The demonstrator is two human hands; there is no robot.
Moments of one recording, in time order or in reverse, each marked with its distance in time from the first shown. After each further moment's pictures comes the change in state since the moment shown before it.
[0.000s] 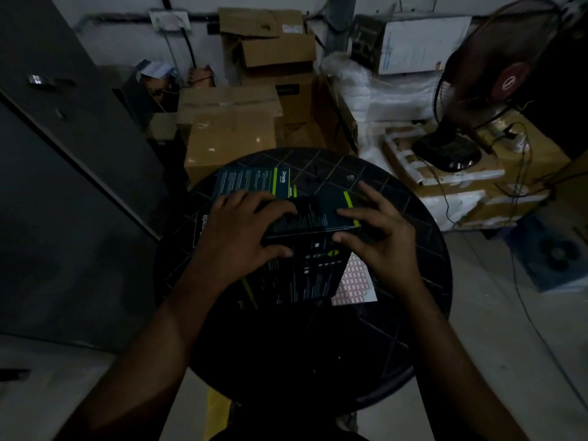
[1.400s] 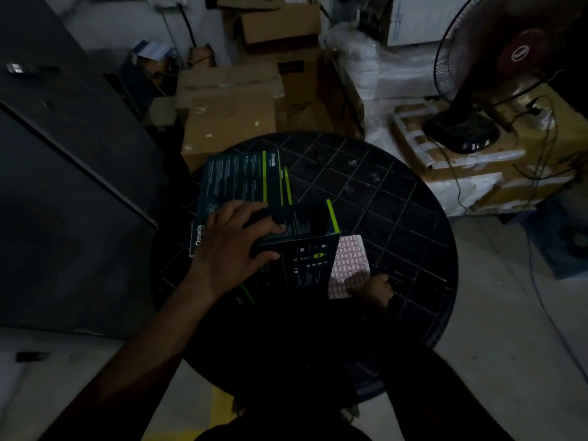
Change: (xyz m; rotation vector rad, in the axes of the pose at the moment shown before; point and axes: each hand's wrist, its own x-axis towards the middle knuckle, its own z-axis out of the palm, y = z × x) left_hand 0.003 -0.005 0.058 -0.083 -0.067 -0.053; right_hand -0.090 0.224 0.050 -0.540 -0.080 1.278
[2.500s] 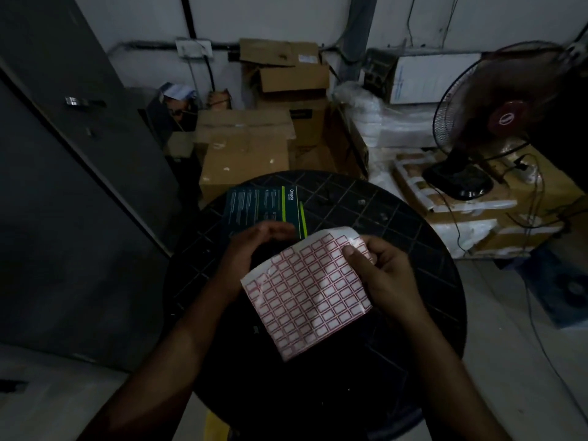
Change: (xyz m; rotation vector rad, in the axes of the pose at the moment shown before) left_hand -0.001 -0.017 -0.026 -1.321 0.083 -0.280; right_hand -0.220 -0.125 -0.150 0.848 -0.321 -0.802
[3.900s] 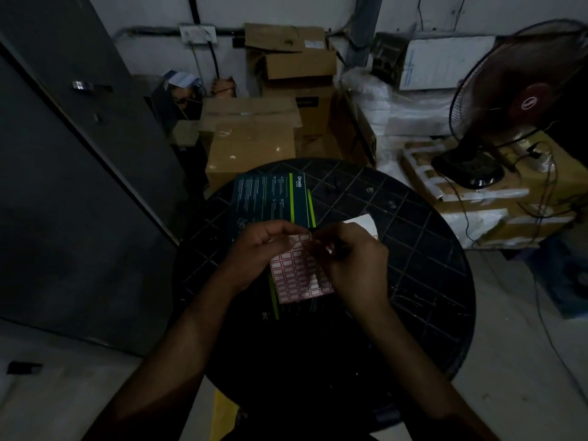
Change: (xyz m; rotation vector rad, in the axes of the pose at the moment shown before) left_hand -0.016 -0.002 -0.001 0.020 -0.095 0.034; right_hand -0.002 0.024 0.056 -0.649 0.191 -0.383
